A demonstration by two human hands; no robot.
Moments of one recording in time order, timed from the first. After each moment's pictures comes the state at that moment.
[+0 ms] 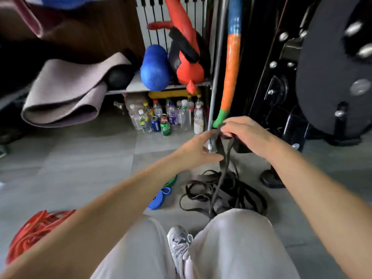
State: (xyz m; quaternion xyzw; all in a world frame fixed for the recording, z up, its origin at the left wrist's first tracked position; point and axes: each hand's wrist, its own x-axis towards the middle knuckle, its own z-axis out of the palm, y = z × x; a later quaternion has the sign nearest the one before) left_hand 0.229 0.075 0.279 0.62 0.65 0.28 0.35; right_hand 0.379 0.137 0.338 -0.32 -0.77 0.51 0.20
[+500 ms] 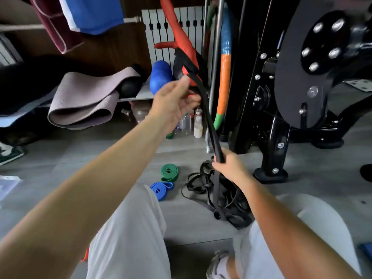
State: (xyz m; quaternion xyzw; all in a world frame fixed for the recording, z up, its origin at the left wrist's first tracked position) left_hand 0.234 -0.007 0.418 0.34 0.43 0.72 0.43; right_hand 0.412 0.044 0.261 -0.49 -0.75 0.39 0.20
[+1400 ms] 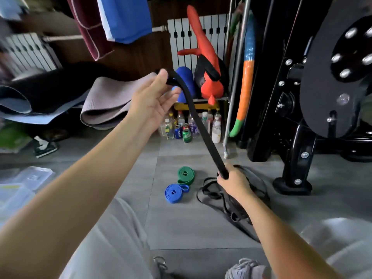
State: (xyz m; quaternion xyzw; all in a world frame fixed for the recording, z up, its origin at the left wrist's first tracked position) left_hand 0.194 -0.073 0.457 0.26 0.44 0.79 0.35; right_hand 0.382 0.016 0.227 -0.48 -0.78 0.35 0.17
